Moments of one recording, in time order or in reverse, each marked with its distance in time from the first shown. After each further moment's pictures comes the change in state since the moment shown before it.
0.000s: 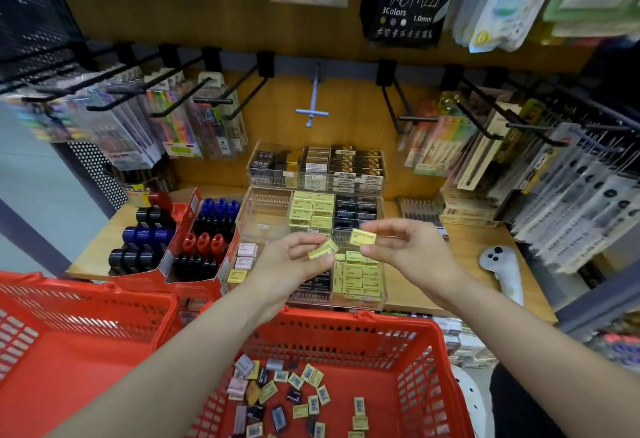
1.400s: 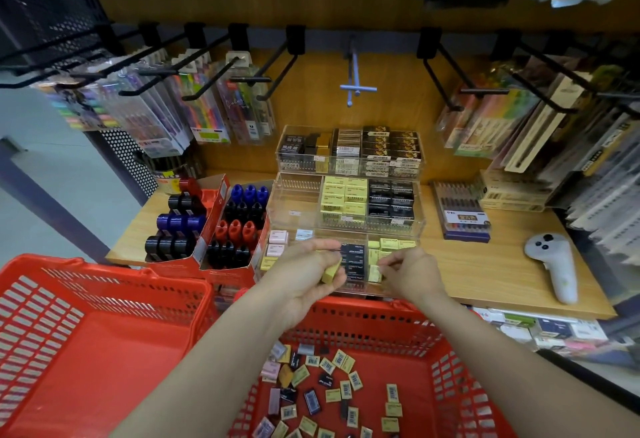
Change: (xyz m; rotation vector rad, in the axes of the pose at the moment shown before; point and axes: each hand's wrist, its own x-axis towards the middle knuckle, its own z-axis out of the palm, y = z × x) left_hand -0.015 0.004 -0.019 -0.247 0.138 -0.342; right_hand 0.036 0.084 0.062 -0.609 0.184 0.220
